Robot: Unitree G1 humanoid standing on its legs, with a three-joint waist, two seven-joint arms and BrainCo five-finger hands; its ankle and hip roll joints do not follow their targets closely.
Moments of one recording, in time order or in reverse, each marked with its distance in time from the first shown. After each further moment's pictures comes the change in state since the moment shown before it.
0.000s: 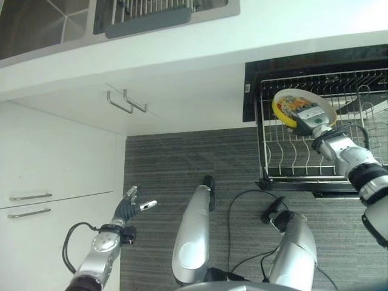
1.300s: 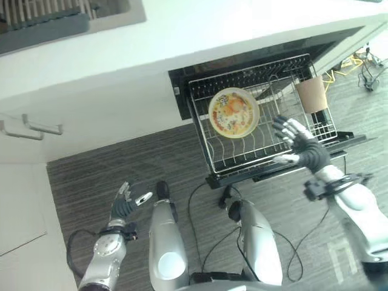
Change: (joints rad) left arm 0.100 -0.121 0.169 -0.047 0.001 0.005 0.115; right arm 0.888 0.061 -0.800 -1.337 1.178 0.300 0.551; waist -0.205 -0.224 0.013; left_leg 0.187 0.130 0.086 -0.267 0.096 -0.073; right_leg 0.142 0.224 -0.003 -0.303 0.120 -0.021
